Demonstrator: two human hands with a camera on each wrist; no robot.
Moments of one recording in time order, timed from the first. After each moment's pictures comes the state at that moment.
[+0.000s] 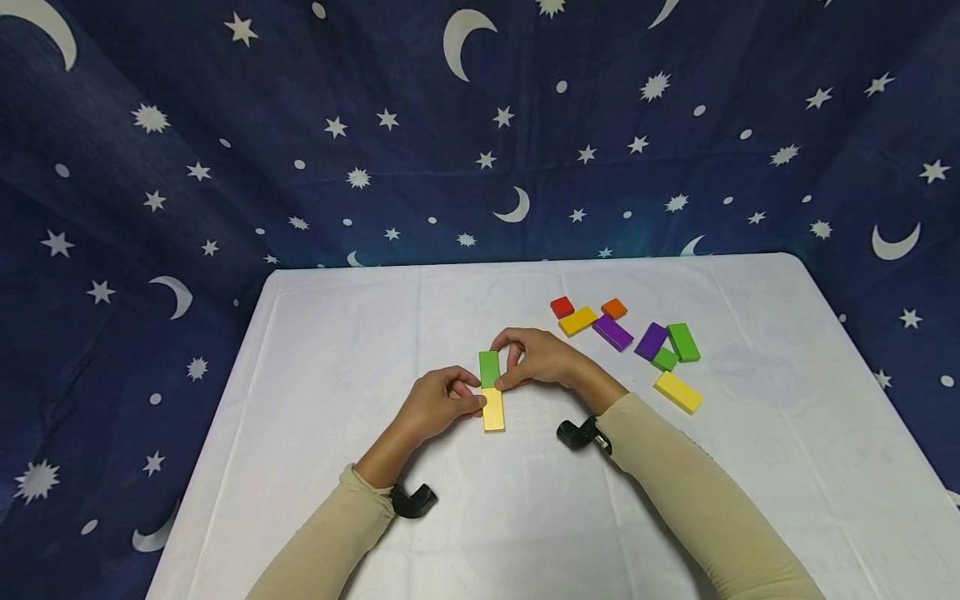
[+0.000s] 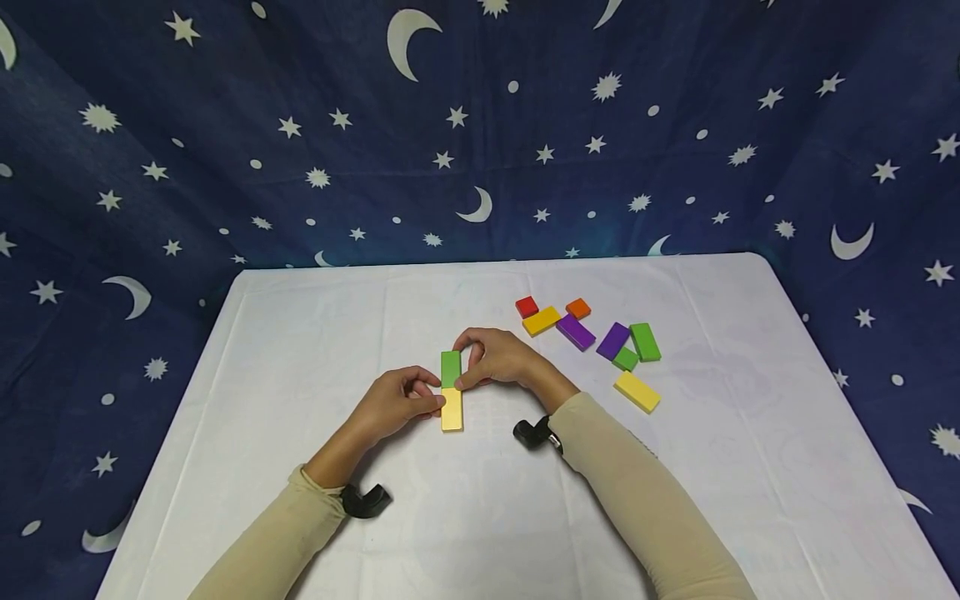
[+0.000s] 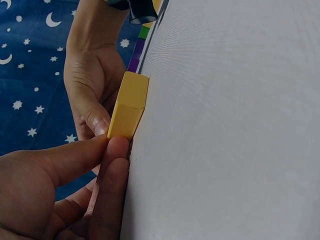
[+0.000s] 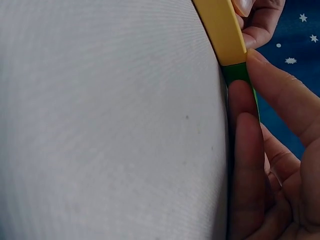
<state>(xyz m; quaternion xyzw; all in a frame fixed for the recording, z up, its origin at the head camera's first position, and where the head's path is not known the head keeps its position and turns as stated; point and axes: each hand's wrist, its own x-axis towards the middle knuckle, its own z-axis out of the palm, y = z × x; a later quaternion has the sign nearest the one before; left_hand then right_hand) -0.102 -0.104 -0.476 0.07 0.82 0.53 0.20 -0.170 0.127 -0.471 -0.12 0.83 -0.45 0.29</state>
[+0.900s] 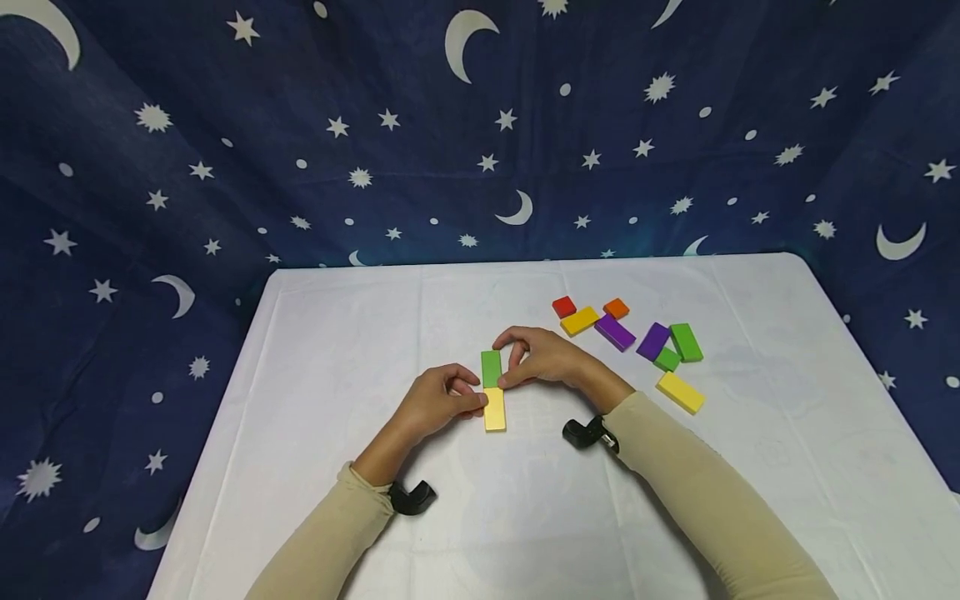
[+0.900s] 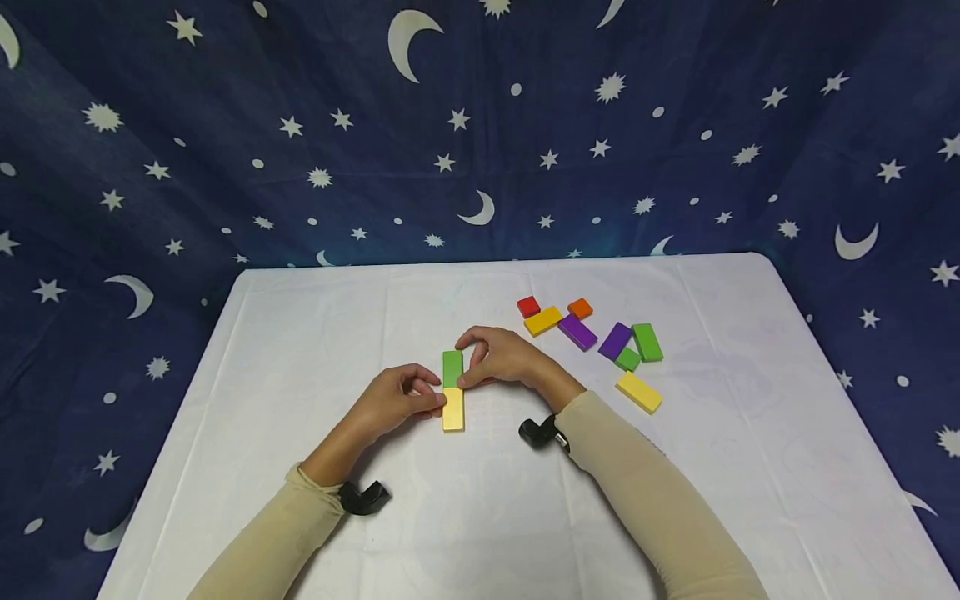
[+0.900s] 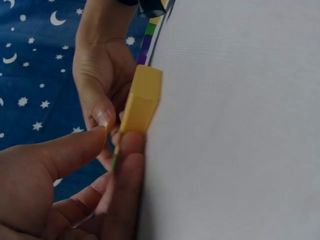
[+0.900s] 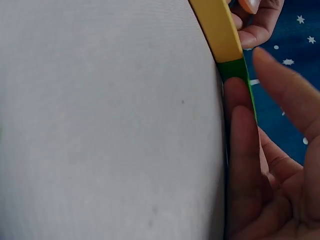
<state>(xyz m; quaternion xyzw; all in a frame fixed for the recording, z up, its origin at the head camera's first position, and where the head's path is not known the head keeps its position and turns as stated) -0.105 -0.105 -0.471 0.05 0.82 0.53 0.22 -0.170 0.132 -0.471 -0.12 0.83 -0.46 0.29</state>
